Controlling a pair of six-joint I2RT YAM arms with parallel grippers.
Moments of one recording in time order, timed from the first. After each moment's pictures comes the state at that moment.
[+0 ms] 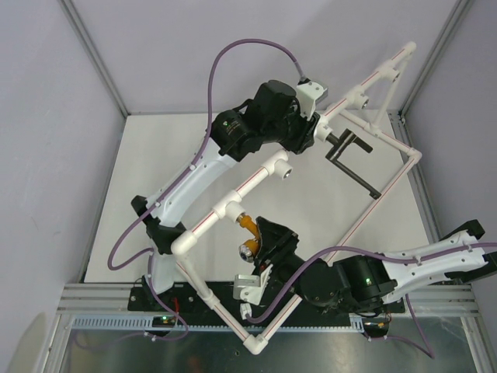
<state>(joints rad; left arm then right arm) -0.92 2.00 2.45 -0.98 0.02 -0.05 1.82 1.13 1.14 -0.19 0.94 -1.10</state>
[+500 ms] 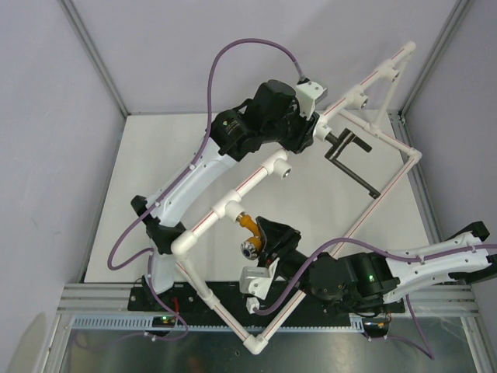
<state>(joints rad) -0.92 2.00 2.45 -0.98 0.01 -0.05 1.78 1.09 1.09 -0.11 0.86 -1.00</state>
